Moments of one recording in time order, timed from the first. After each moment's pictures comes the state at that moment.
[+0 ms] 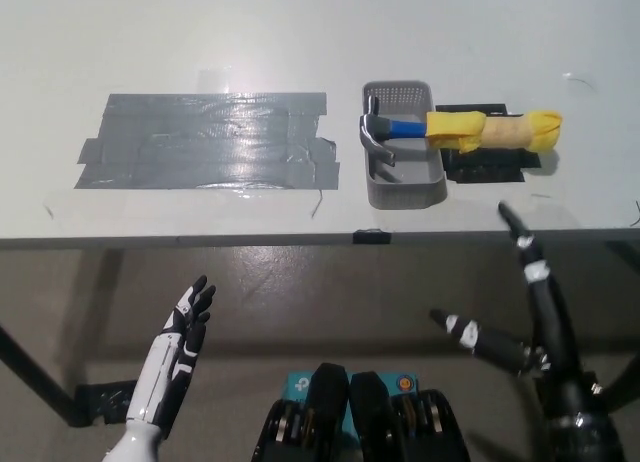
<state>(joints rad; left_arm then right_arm) 0.03 0.11 -0.05 -0.01 0.17 -0.19 -0.03 -0.15 -0.09 0.07 -0.04 -0.39 -0.30 -0.11</state>
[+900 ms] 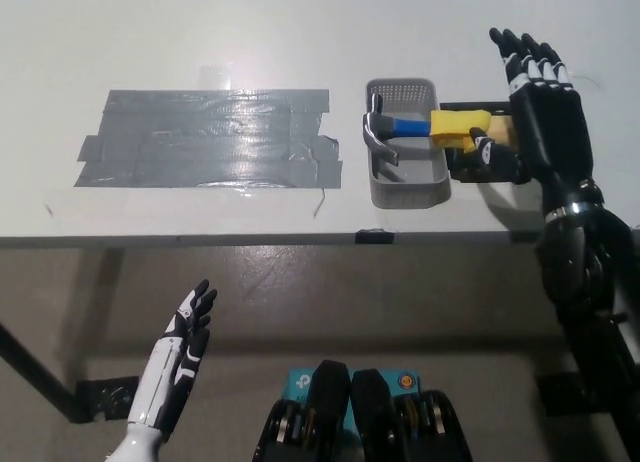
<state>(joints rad) 0.03 0.11 -0.05 0.00 0.19 -0.20 -0.03 -0.67 -0.23 0.18 0.38 -0.86 0.01 -0.21</state>
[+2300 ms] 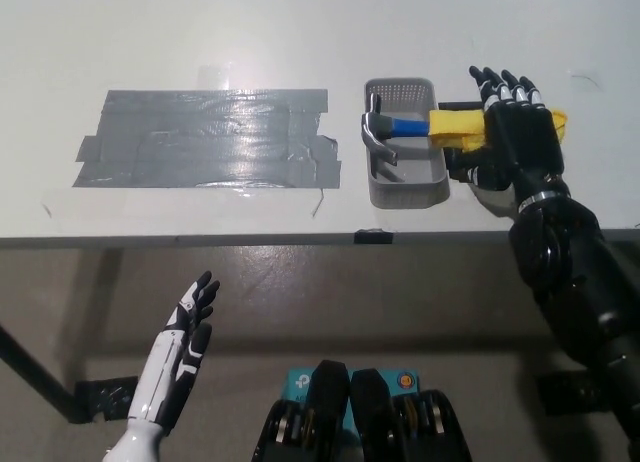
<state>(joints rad) 0.03 0.11 -0.06 -0.04 0.19 -0.20 -0.03 -0.81 -0.22 0.30 0.75 -0.84 0.05 -0.28</state>
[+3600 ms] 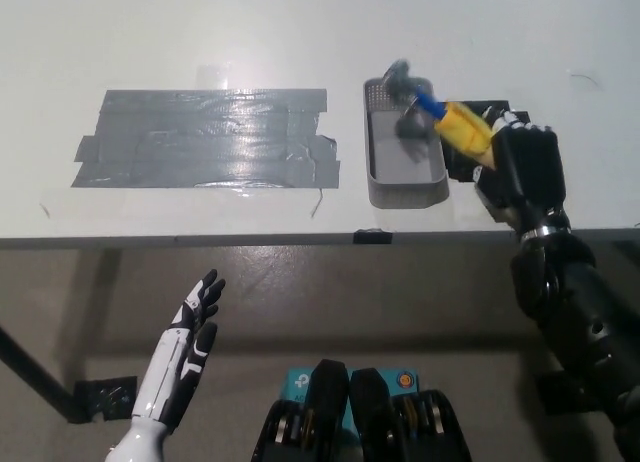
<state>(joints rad) 0.02 0.12 -0.07 -0.05 0.19 -0.19 -0.04 -0.85 -0.19 0.28 1.09 -0.75 -0.22 -0.68</state>
